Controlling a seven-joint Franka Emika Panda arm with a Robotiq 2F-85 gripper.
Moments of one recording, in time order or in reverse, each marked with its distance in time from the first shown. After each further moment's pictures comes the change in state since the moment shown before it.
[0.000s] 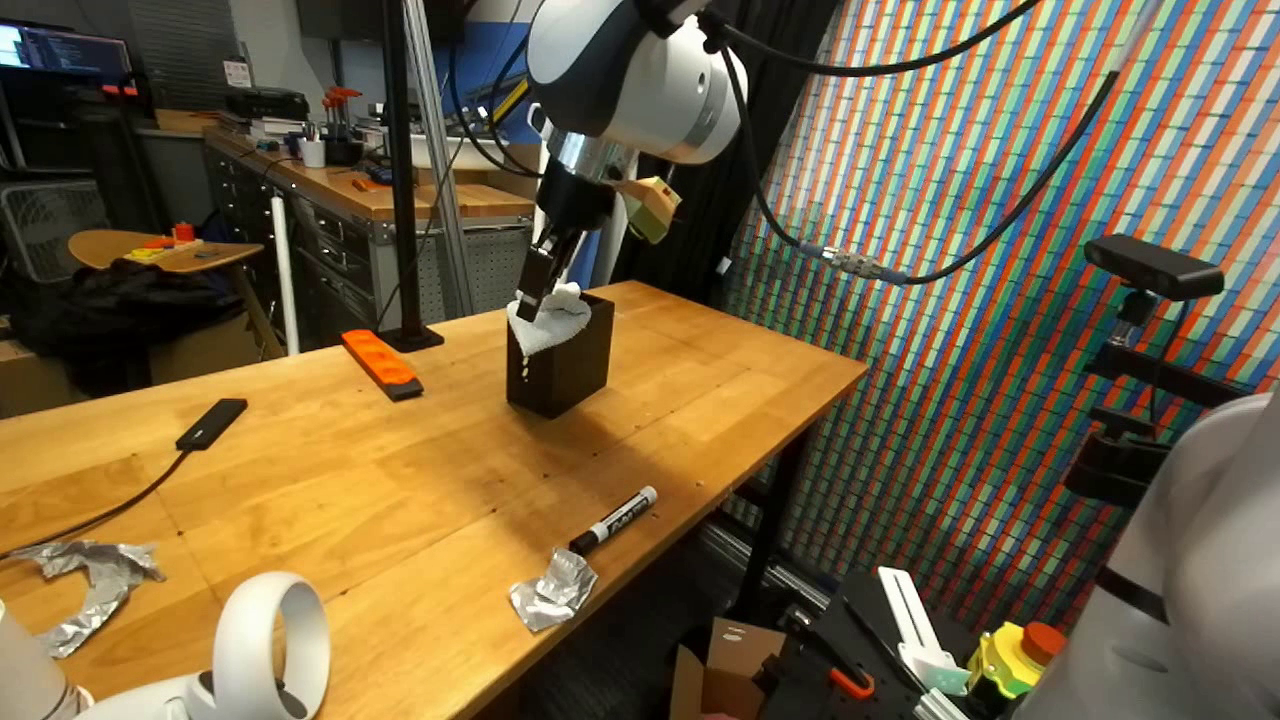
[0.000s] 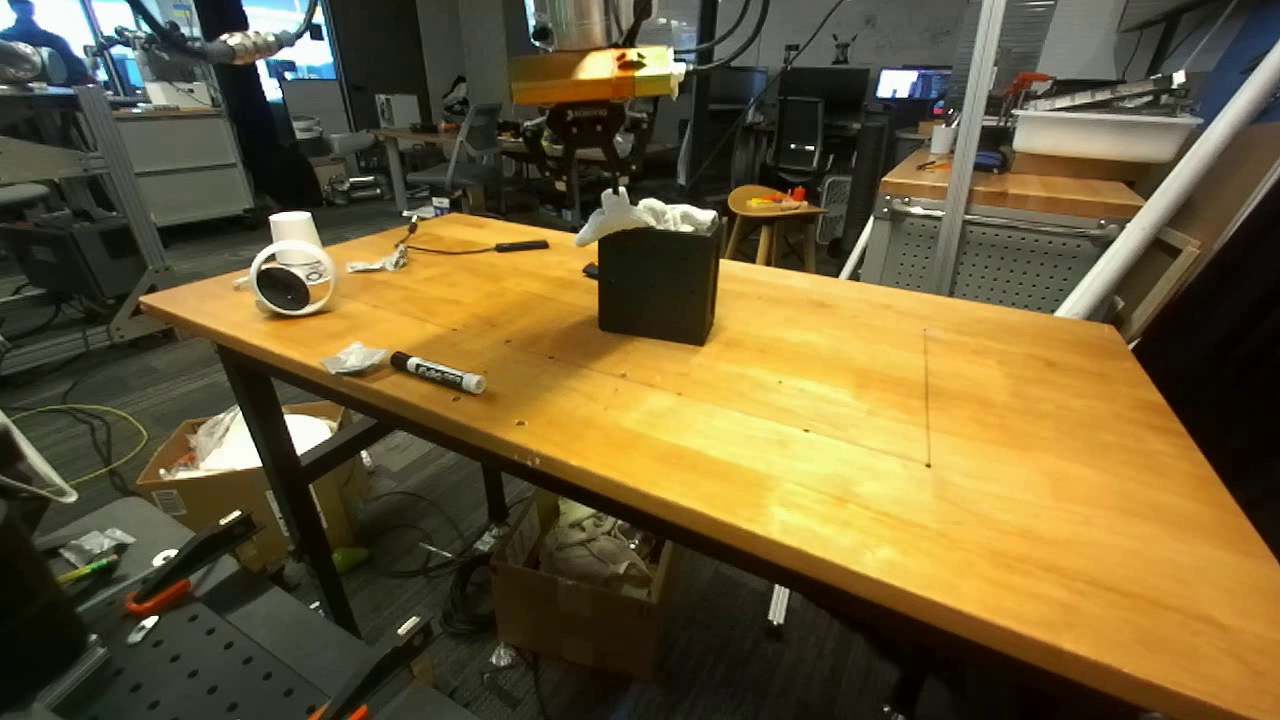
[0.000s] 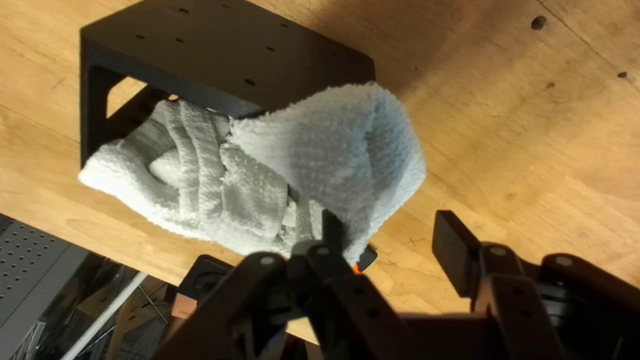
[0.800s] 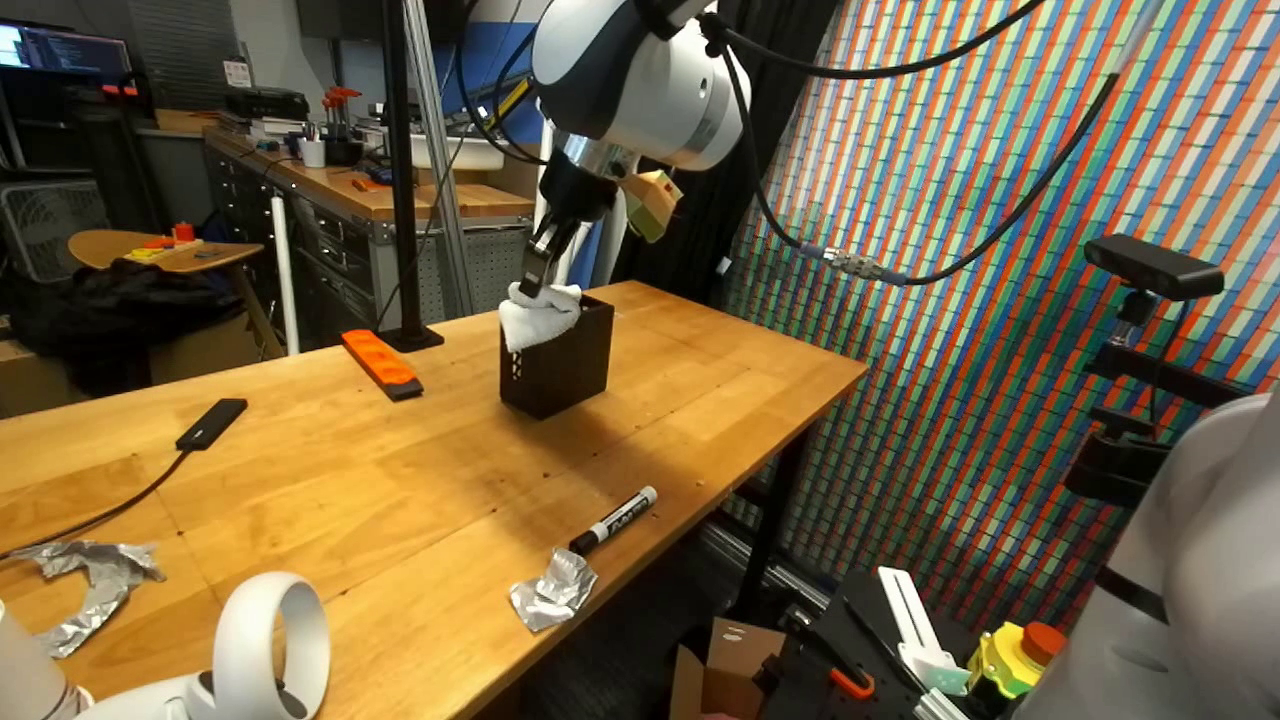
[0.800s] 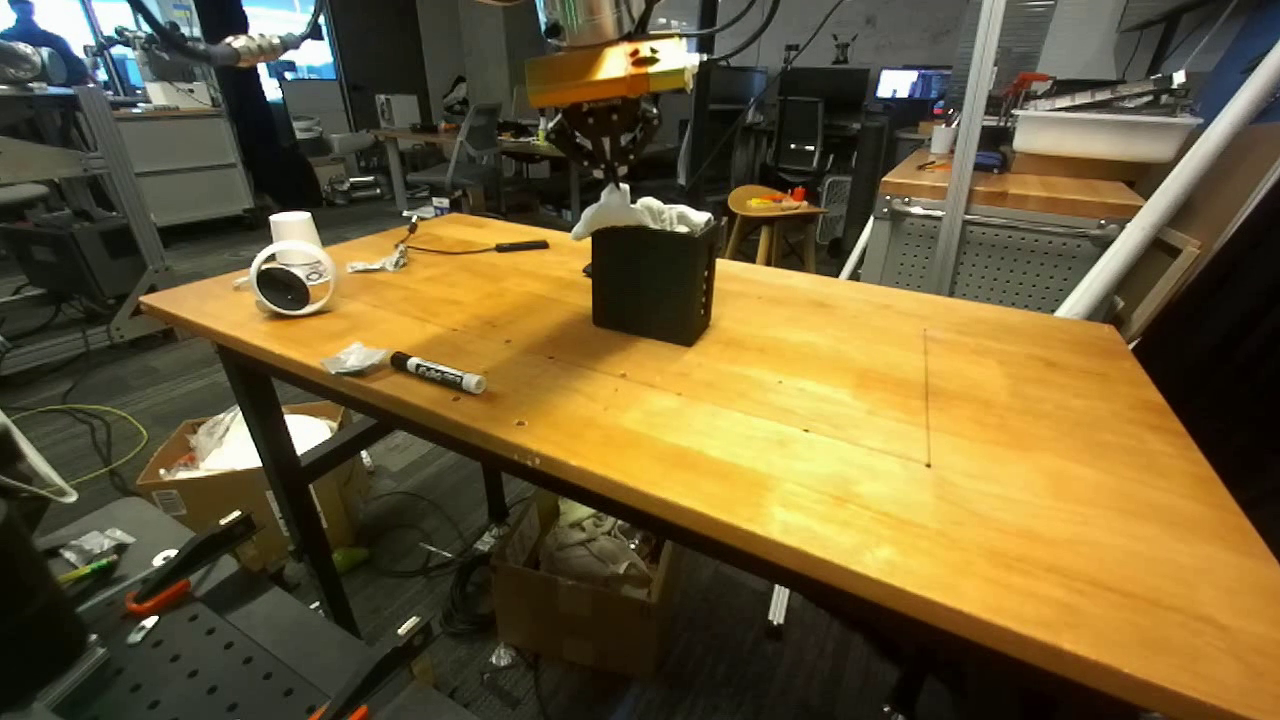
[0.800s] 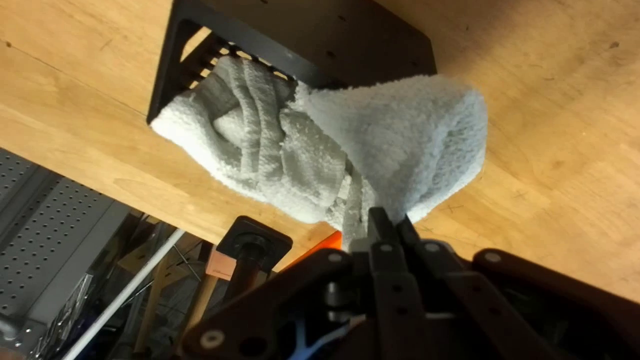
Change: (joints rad) arm -0.002 0.002 -0.008 -0.009 0.044 0.121 -0.043
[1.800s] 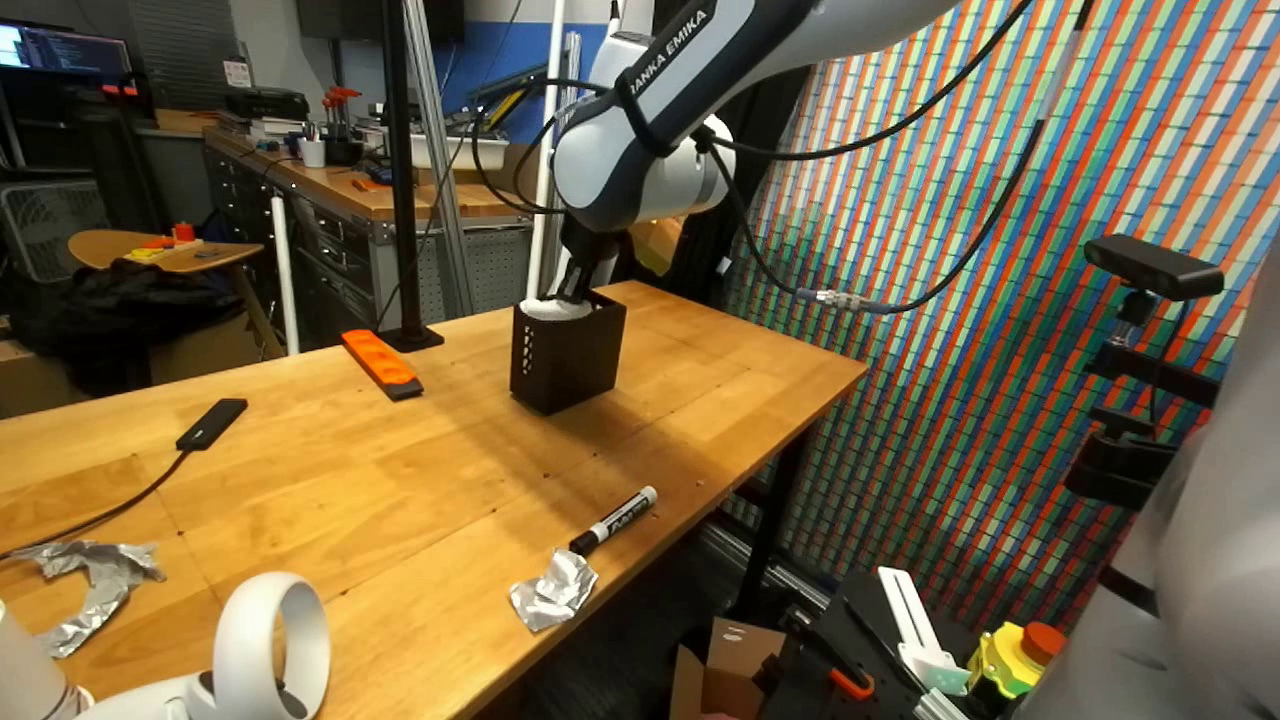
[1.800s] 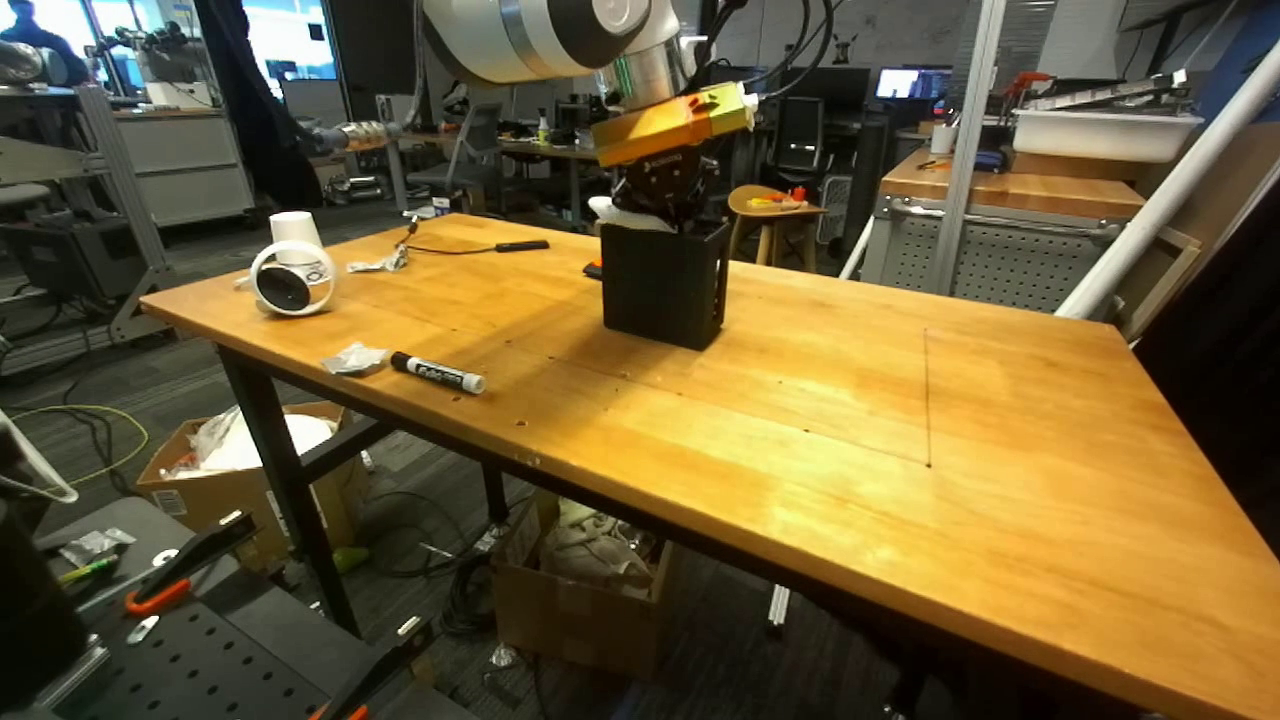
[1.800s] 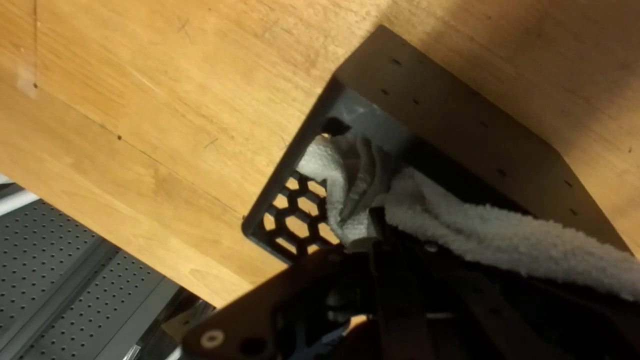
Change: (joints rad) arm -0.050 0.175 -0.045 0.081 -0.361 0.050 0.207
